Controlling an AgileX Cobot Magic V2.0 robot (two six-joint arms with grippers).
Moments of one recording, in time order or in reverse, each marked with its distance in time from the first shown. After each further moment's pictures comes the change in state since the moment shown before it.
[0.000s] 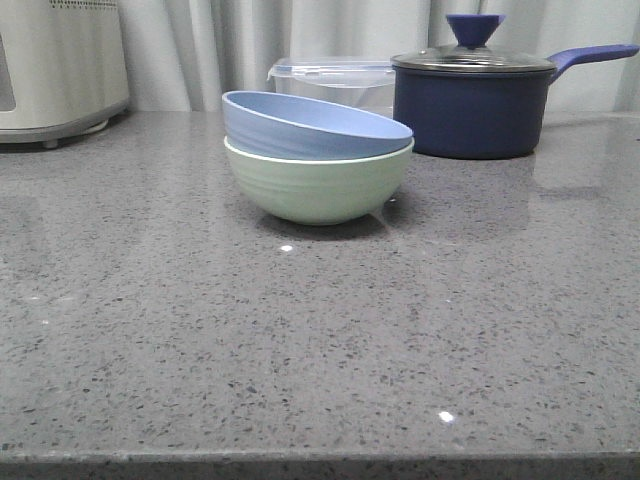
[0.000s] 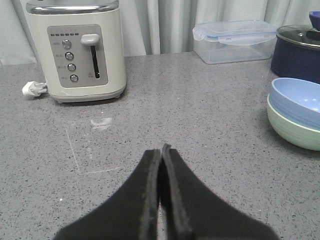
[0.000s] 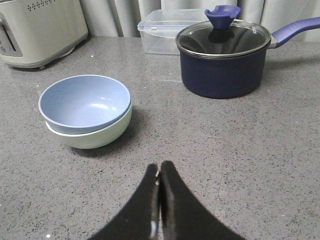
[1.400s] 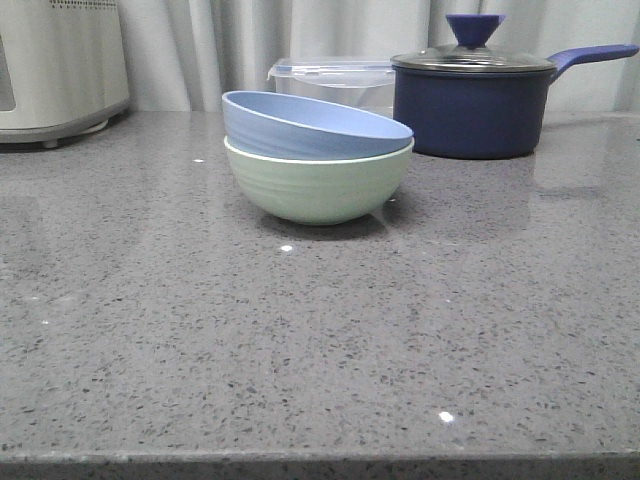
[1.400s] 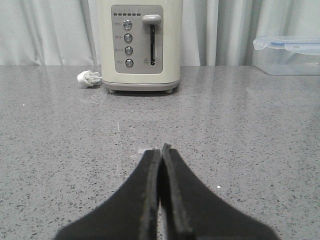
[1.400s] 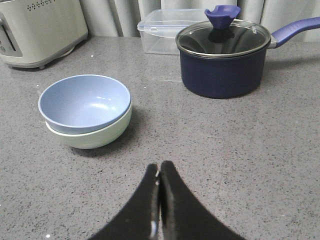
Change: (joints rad) left arm 0.193 -0.208 0.492 -0.008 -0.462 0.000; right arm 0.000 0.000 0.000 -0.002 0.000 0.000
